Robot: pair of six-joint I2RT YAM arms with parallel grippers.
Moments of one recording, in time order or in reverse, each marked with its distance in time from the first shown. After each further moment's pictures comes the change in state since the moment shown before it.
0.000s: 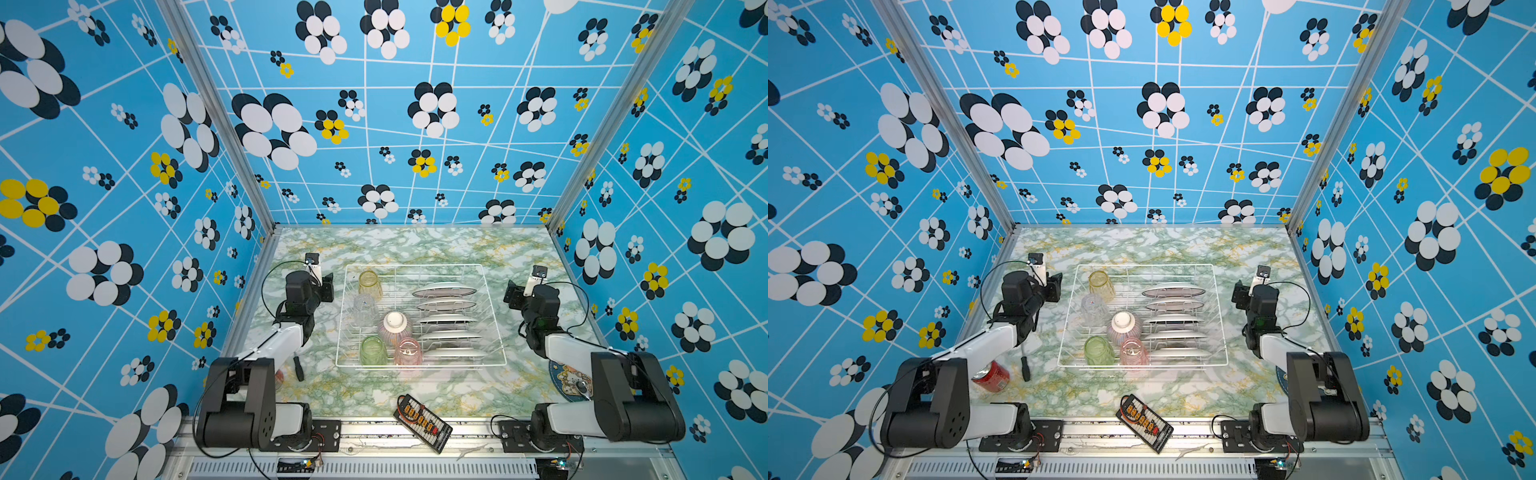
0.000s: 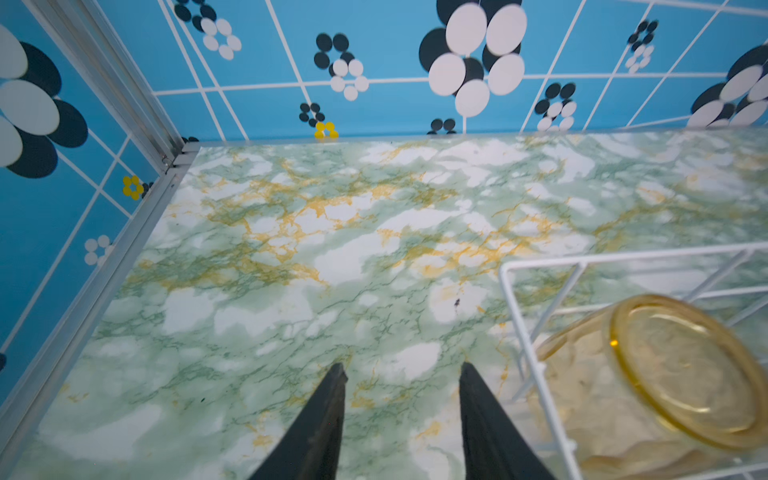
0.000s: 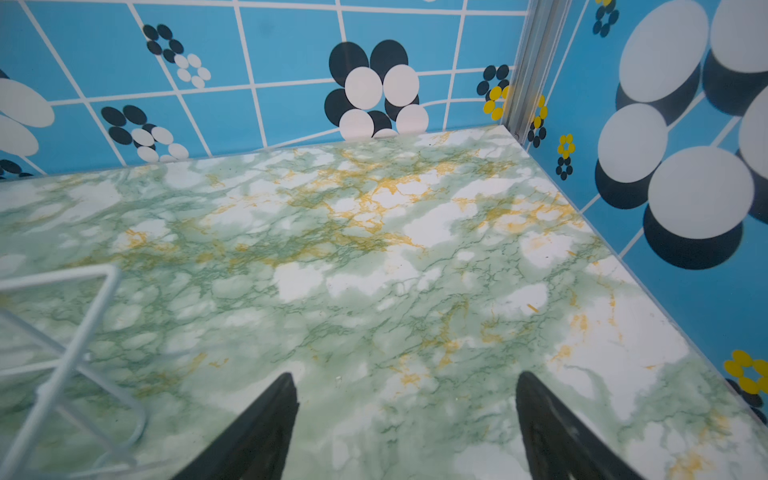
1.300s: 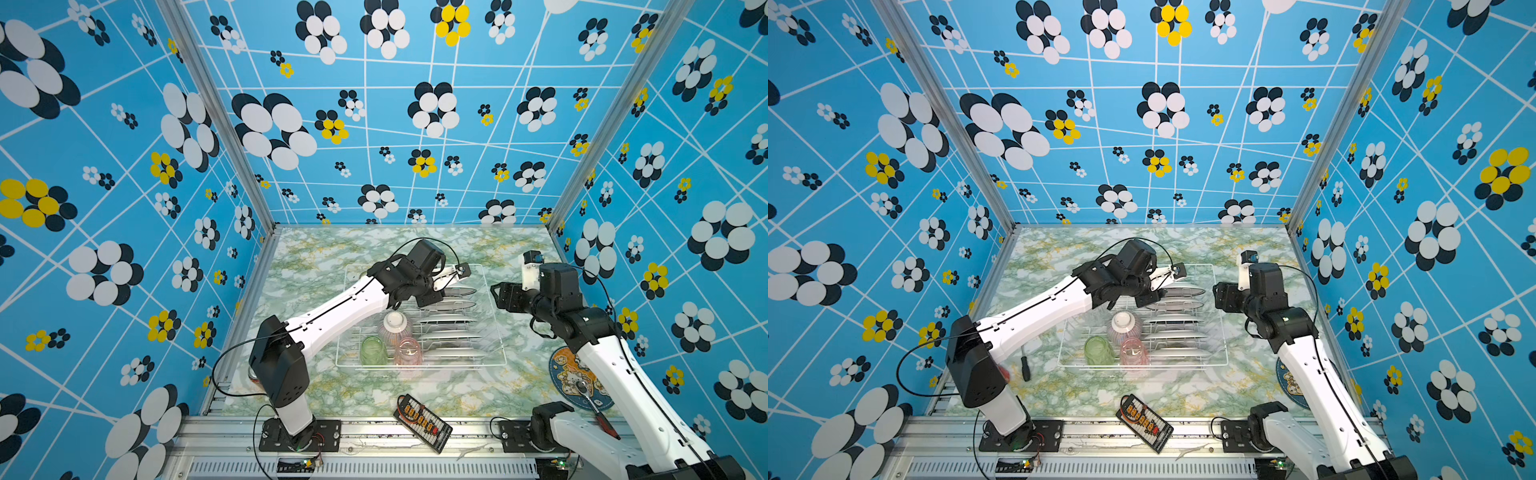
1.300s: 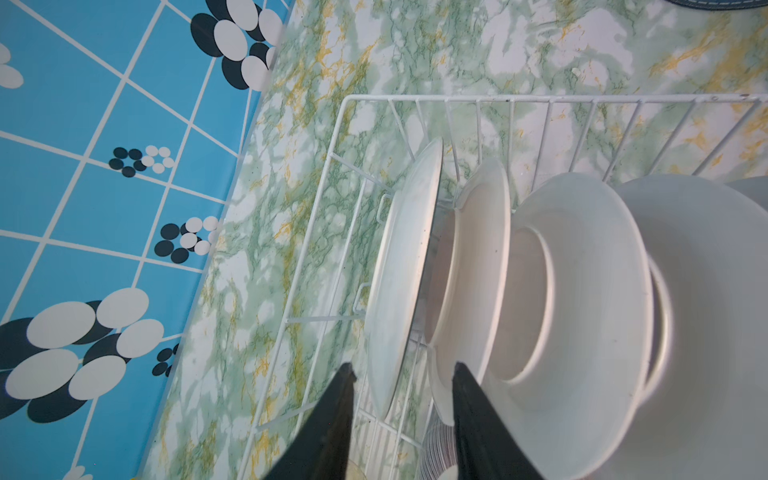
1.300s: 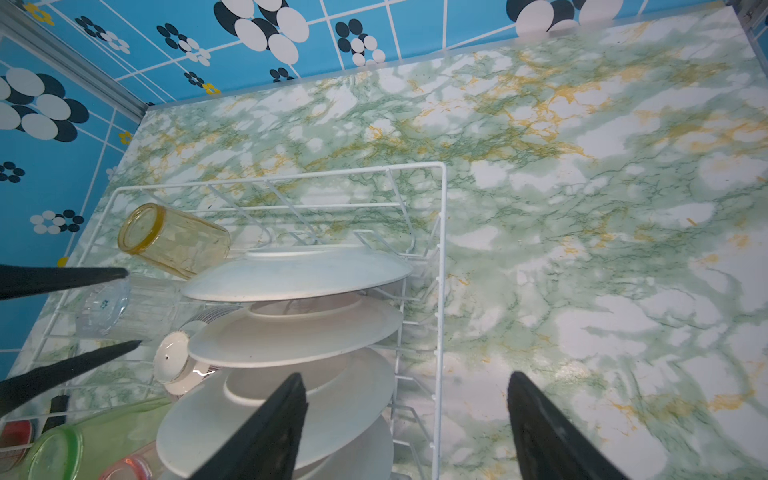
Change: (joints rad) left arm -0.797 0.430 0.974 -0.972 -0.069 0.582; right arm 0.203 -0.347 0.493 -1.169 -0.274 0.172
